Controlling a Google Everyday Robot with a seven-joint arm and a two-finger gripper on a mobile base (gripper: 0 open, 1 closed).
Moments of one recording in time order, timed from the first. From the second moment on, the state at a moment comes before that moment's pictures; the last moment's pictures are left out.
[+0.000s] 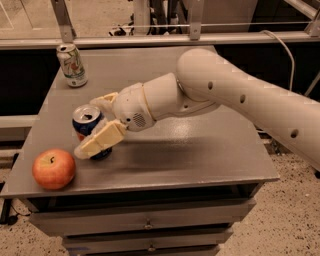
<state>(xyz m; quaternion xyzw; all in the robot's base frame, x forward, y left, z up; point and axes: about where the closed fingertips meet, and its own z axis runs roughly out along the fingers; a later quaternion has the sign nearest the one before) 0.464 0.148 0.891 -0.59 0.58 0.42 0.38</state>
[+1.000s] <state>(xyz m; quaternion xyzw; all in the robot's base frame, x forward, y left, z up) 0.455 0.091 0.913 -0.56 0.61 0.39 0.40</state>
